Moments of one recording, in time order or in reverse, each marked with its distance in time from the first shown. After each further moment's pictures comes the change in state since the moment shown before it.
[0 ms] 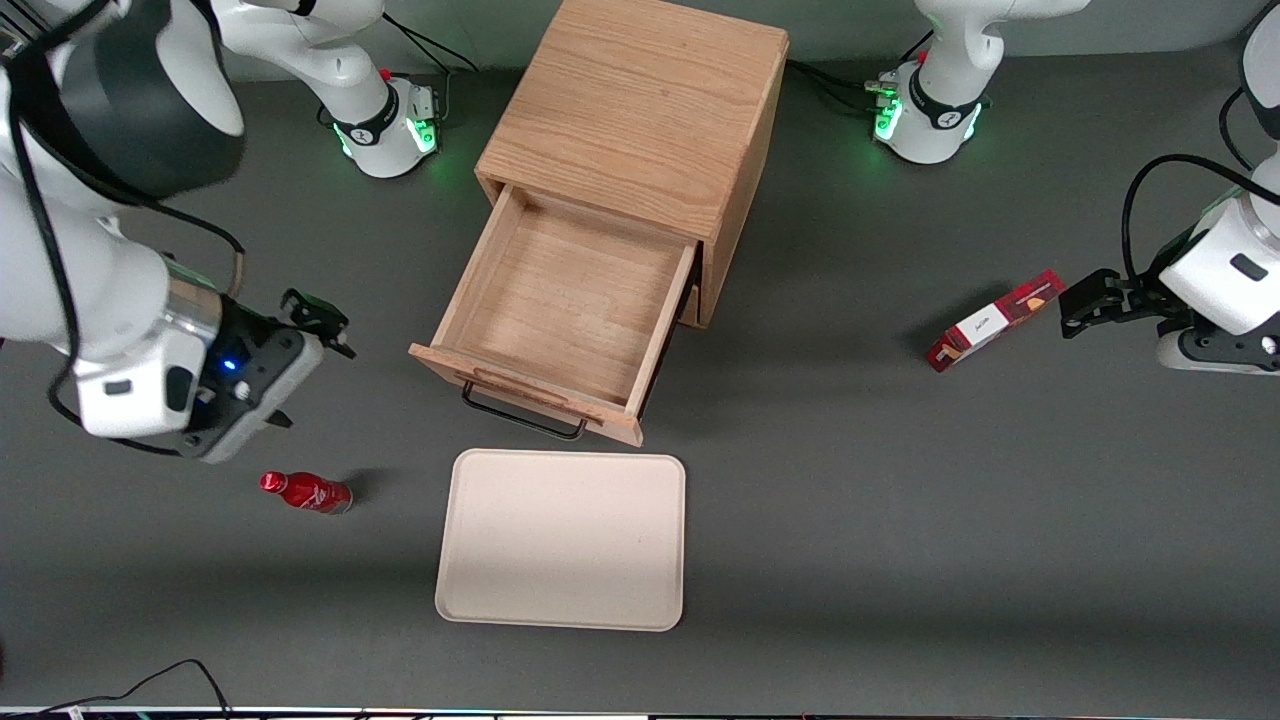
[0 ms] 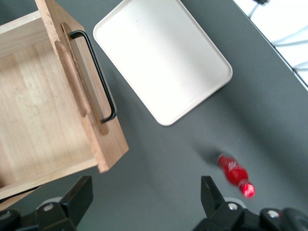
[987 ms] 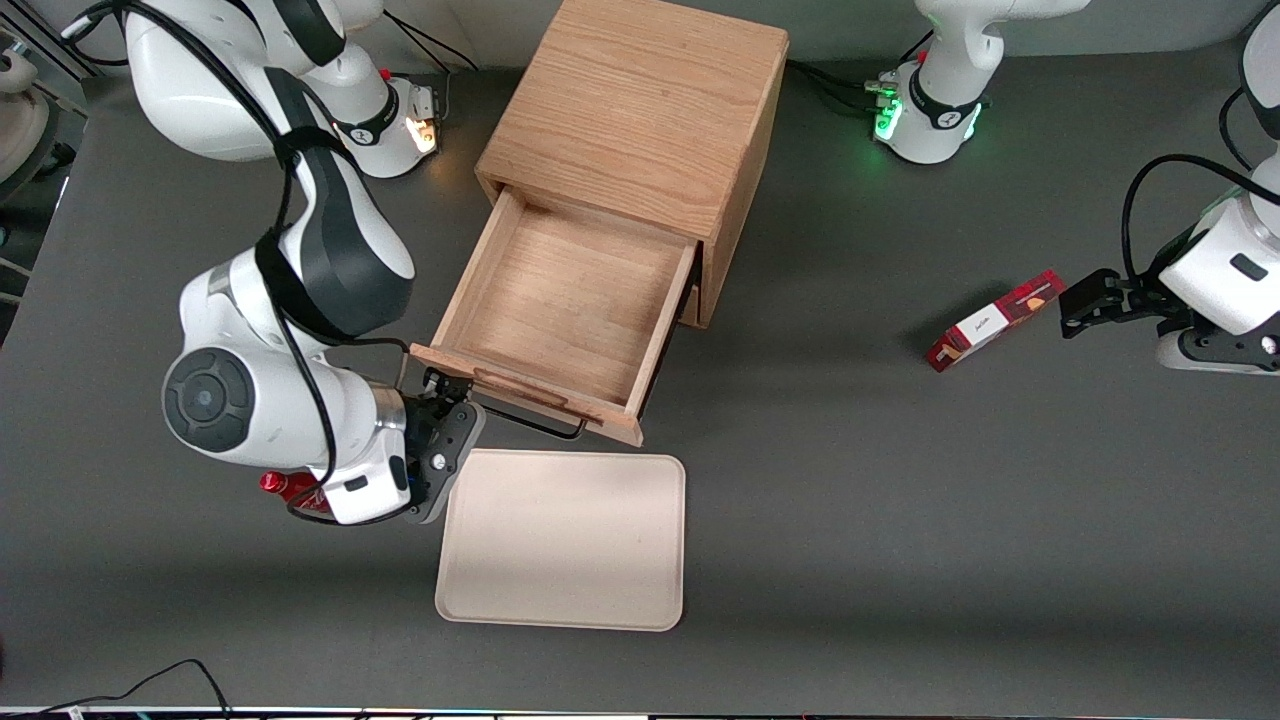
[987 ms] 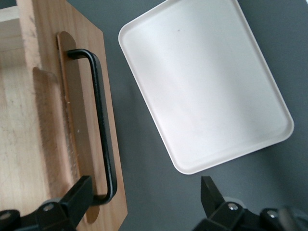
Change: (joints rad) arm 0.026 0.265 0.109 0.101 0.008 0.085 -0.088
